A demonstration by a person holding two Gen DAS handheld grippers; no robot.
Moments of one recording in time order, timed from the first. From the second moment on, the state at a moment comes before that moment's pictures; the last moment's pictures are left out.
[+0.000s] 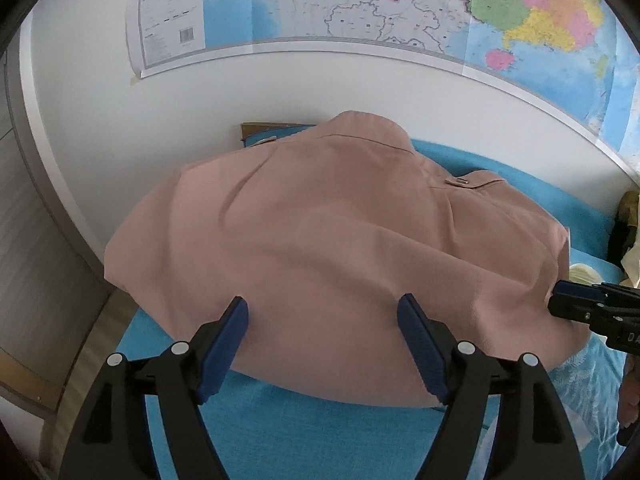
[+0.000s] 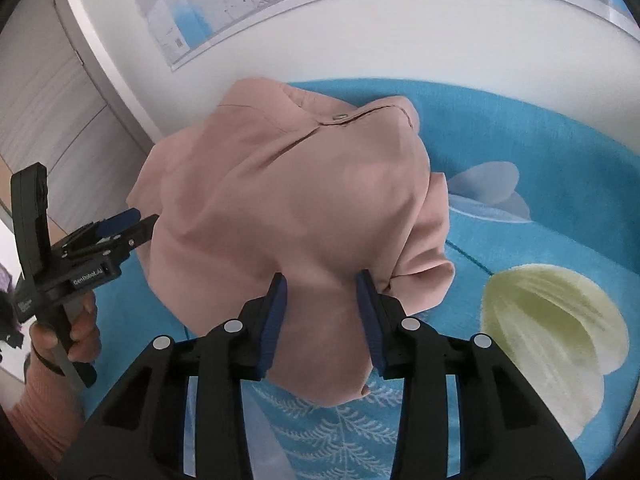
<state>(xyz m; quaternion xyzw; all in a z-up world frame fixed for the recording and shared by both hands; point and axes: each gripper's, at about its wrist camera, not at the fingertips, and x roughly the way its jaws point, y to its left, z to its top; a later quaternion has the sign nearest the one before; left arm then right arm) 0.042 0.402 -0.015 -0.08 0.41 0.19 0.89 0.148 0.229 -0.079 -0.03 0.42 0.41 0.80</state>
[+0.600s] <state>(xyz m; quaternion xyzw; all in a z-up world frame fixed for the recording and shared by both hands) -0.001 0.350 0.010 -0.06 0.37 0.22 0.90 0.096 0.221 -0.051 -0.08 0.35 0.42 0.83</state>
